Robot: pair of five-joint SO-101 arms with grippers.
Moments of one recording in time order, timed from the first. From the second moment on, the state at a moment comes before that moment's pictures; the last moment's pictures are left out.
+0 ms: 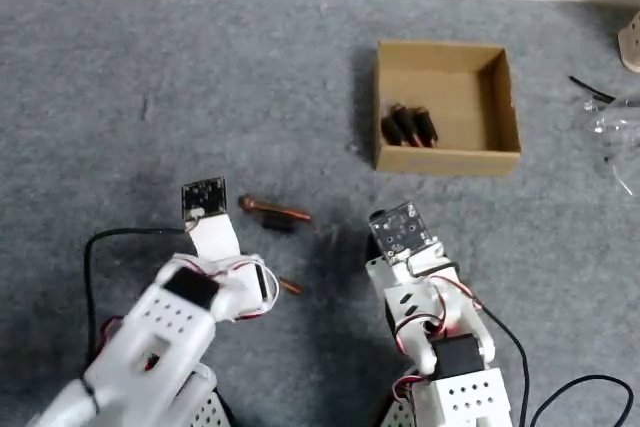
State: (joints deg) left arm 18.9 -50.2 76.3 54.2 42.6; right arm -17.0 -93.6 96.0 37.2 21.8
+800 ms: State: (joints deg) left arm 23.3 -41.5 69.0 48.0 47.5; right arm -17.0 -93.6 96.0 37.2 21.8
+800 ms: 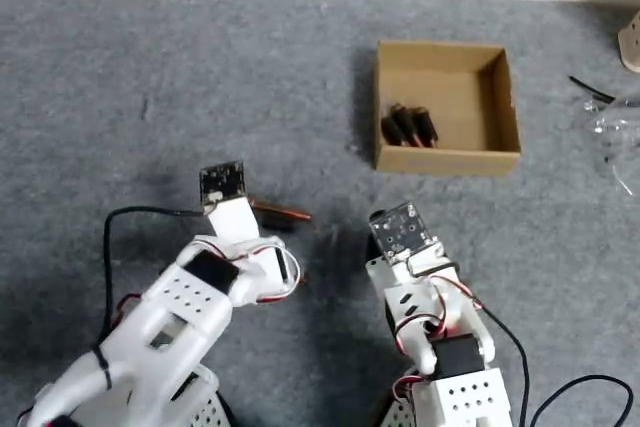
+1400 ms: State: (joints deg) left arm 21.0 -30.7 68.9 40.7 51.0; right arm -17.0 -93.6 96.0 37.2 21.8
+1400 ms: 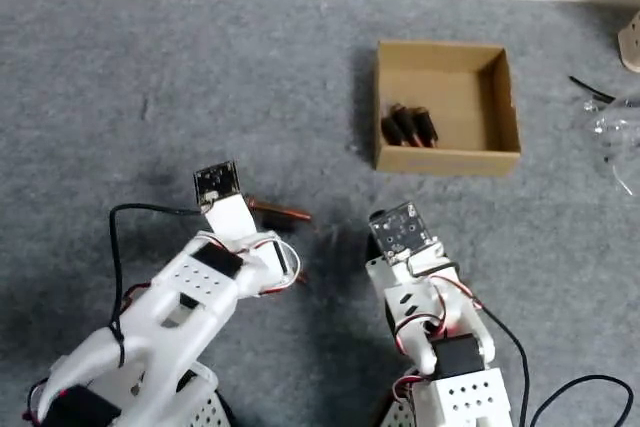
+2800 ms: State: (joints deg) left arm 9.6 -21.4 65.2 36.8 48.5; right arm -17.0 -93.6 96.0 37.2 21.8
